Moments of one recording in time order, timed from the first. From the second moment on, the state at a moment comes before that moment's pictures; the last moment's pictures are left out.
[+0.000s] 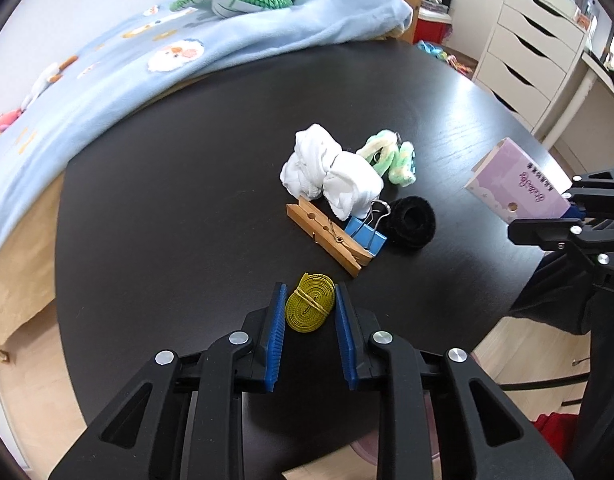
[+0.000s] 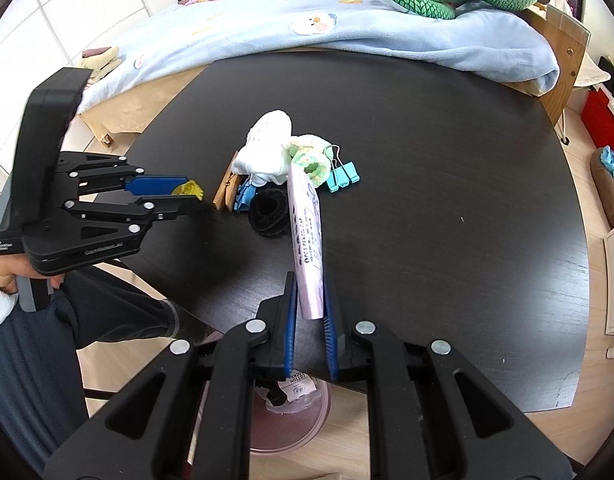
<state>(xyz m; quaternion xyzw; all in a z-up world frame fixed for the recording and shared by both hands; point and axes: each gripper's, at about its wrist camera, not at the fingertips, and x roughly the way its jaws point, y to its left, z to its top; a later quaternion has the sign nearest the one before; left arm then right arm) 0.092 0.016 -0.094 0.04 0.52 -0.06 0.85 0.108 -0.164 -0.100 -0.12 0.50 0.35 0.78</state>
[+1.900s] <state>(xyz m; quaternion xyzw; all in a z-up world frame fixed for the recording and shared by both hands) -0.062 -0.029 -0.012 -0.01 0.45 -0.05 0.89 -0.022 -0.191 -0.038 -0.13 0.48 0.40 0.77</state>
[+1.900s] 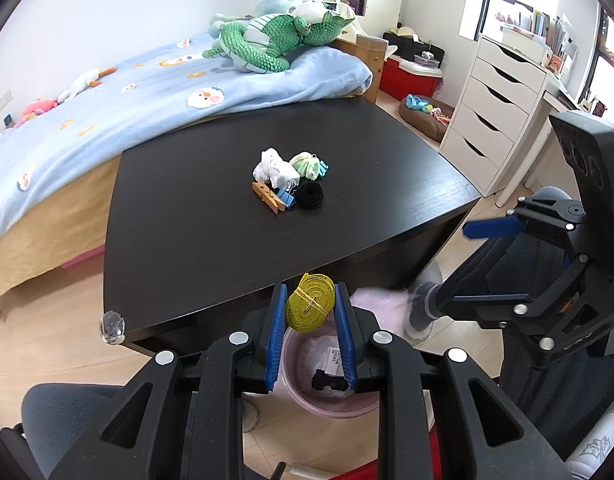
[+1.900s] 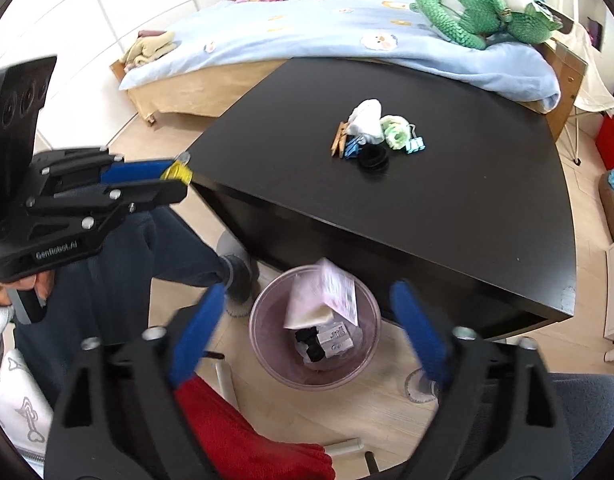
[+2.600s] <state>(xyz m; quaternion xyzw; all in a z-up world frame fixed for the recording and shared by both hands) -0.061 -0.045 -0.014 0.00 0.45 -0.08 0.89 -0.014 -0.210 -0.022 -0.11 0.46 0.35 0.81</state>
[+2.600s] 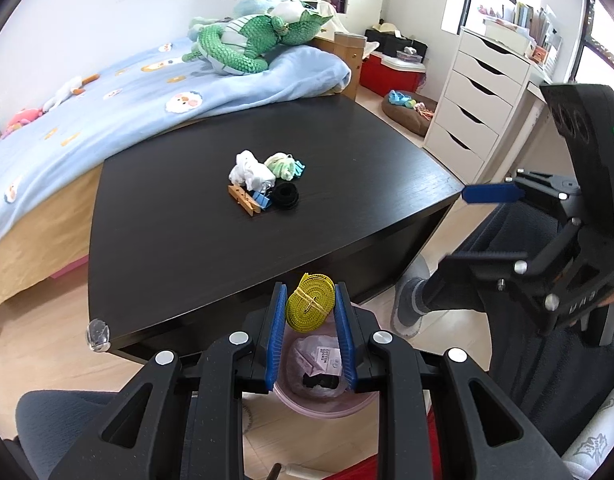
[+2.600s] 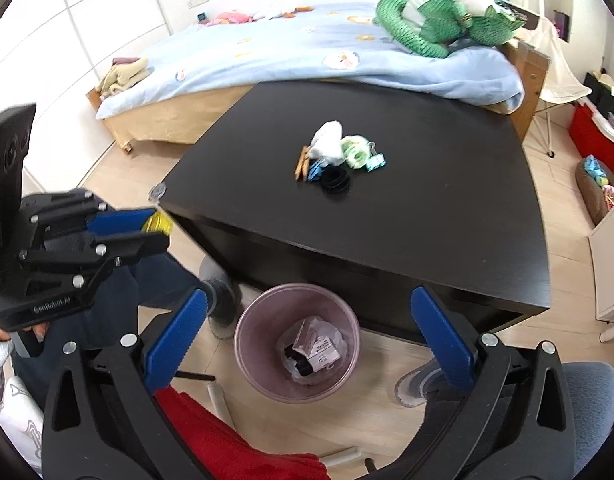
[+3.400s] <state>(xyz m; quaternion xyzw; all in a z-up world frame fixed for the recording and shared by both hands) -0.057 -0.052 -0.007 -0.01 0.42 -0.08 0.90 0.000 -0.233 -0.011 -0.08 0.45 0.31 0.83</state>
